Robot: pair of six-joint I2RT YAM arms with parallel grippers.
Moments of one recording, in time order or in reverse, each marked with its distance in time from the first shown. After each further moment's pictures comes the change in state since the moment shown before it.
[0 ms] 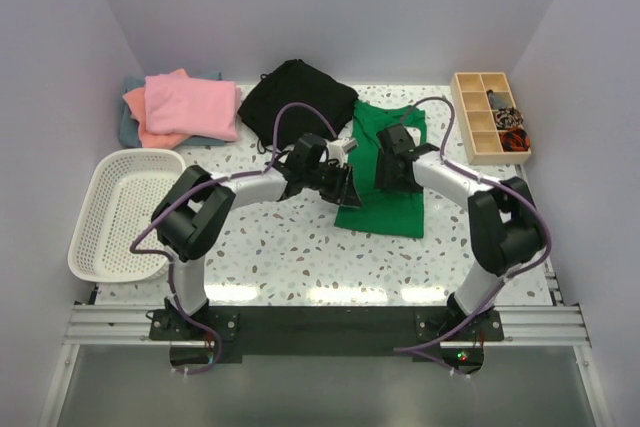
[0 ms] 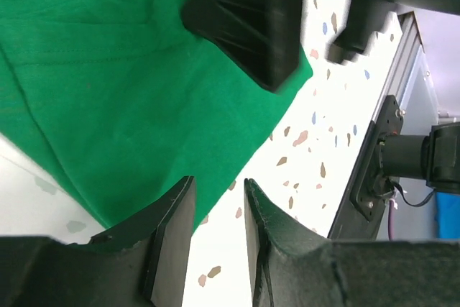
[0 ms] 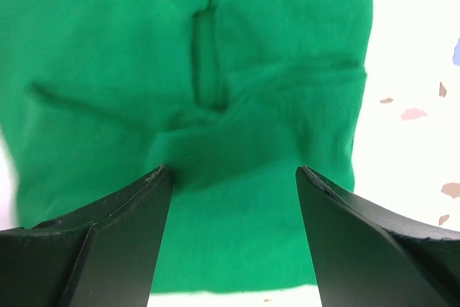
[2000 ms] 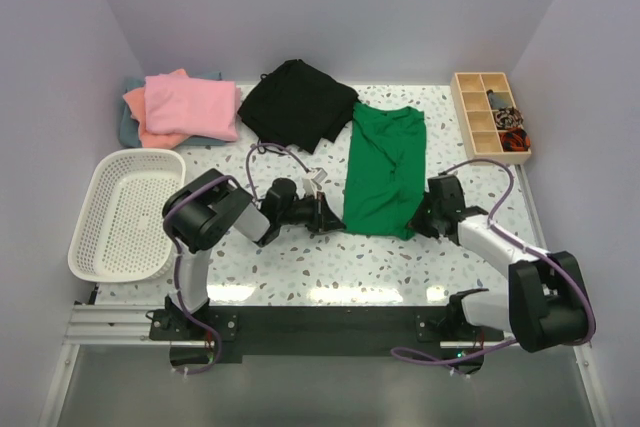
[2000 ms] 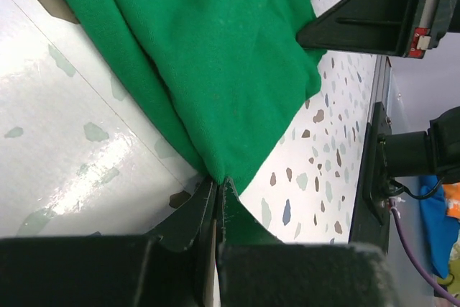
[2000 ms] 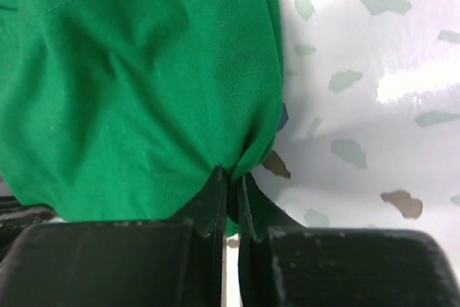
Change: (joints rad) left arm 0.023 0.094 -0.512 0.882 0.003 -0.243; right arm -0.200 -0.419 -0.599 0.294 -0.328 0.181
